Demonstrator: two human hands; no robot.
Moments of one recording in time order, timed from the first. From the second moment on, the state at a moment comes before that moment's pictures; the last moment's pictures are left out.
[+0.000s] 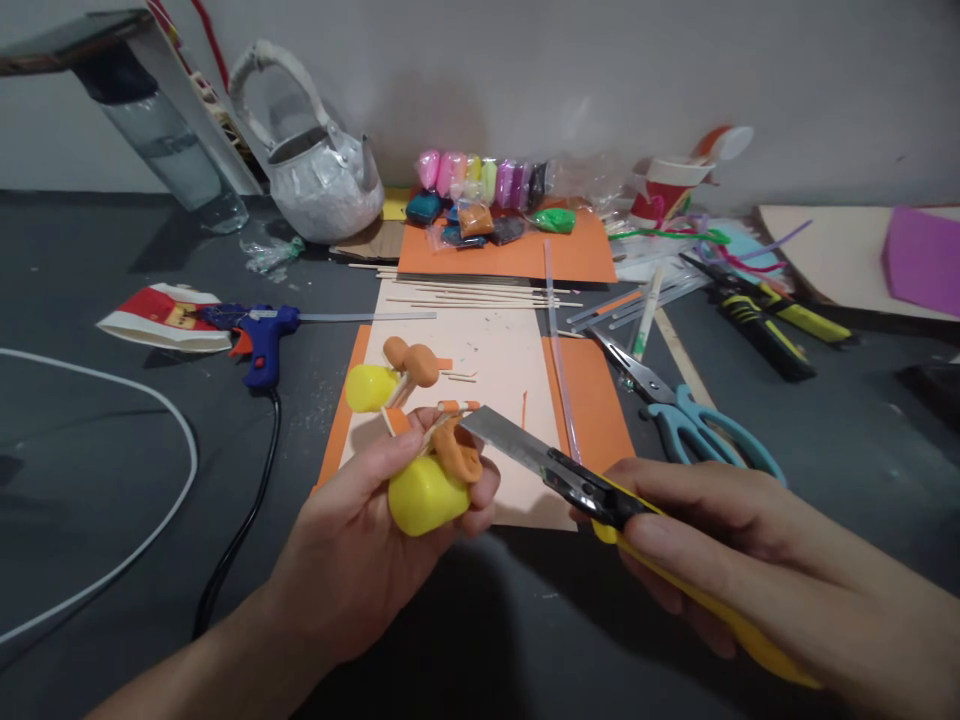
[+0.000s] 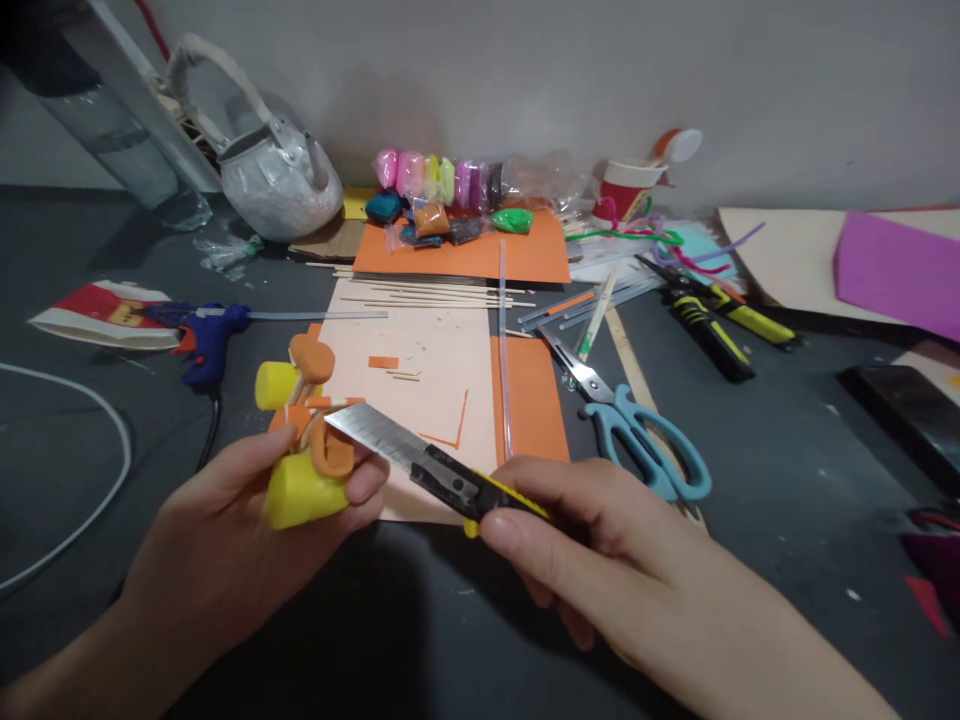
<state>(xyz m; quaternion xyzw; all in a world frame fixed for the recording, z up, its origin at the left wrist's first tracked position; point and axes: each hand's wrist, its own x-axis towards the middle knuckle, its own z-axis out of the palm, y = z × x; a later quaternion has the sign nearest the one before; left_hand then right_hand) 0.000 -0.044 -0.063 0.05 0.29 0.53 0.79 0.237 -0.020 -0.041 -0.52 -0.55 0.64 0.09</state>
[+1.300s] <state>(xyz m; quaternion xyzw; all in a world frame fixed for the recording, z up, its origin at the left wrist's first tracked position) 0.014 -0.055 -0.093 0.09 0.29 0.24 0.92 0.217 -0.025 -0.047 -0.39 -0.75 0.45 0.30</state>
